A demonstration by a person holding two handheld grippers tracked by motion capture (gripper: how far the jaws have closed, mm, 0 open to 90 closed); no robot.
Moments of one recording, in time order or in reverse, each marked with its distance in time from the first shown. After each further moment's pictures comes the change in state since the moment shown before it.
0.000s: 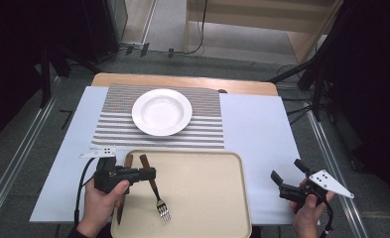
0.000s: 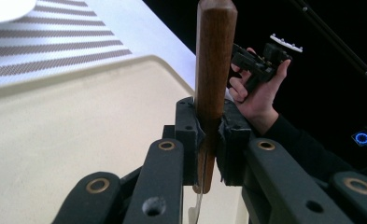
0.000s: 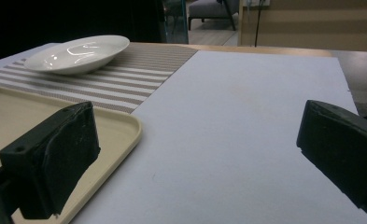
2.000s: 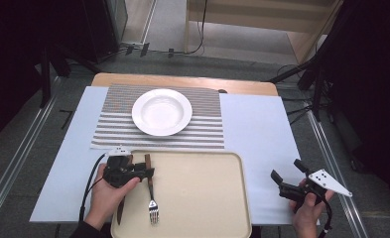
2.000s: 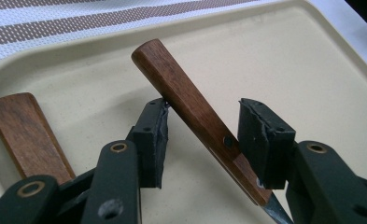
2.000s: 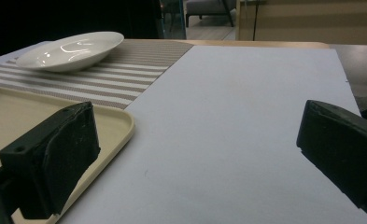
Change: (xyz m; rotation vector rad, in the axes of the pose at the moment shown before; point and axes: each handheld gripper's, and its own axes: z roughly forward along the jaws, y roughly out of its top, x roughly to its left) left arm 0.042 -0.012 0.027 0.149 0.463 0.029; right arm -0.005 -0.005 0.004 0.011 -0.009 0.018
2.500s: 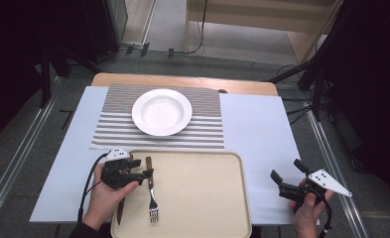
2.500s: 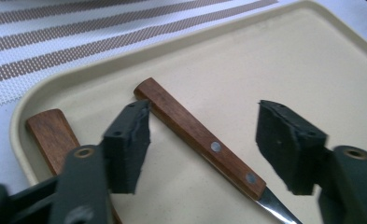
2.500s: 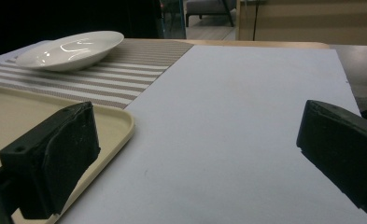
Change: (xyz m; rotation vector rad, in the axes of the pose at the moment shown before) left arm -0.010 -0.004 -0.010 -0.060 0.073 0.104; right arm 0.000 0.000 0.000 -0.001 0.001 -0.005
